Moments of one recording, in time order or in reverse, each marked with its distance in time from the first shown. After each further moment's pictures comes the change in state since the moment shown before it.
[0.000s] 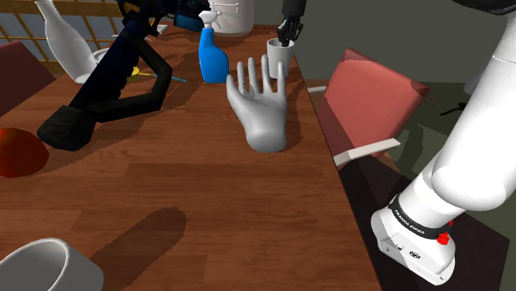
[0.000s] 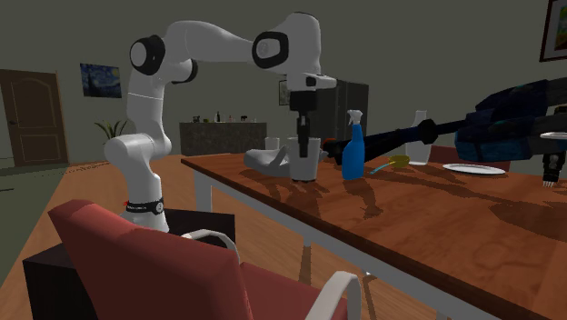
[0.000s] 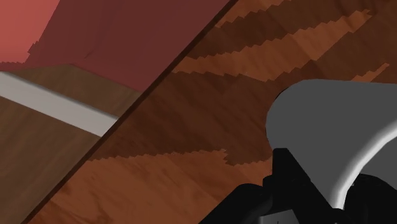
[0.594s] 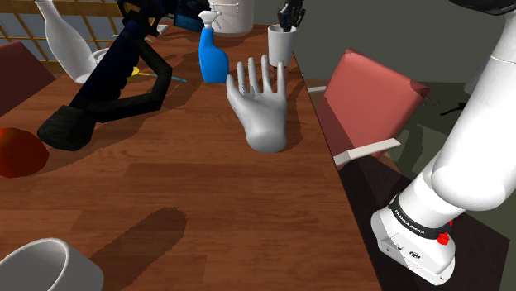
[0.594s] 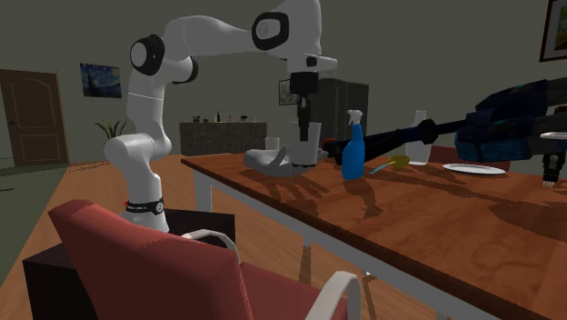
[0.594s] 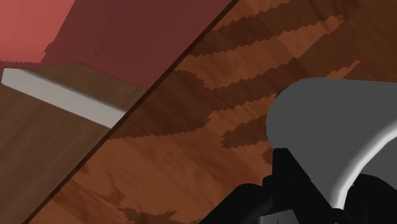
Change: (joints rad) arm -0.005 0.008 -0.002 0.126 0.000 -0.117 0.006
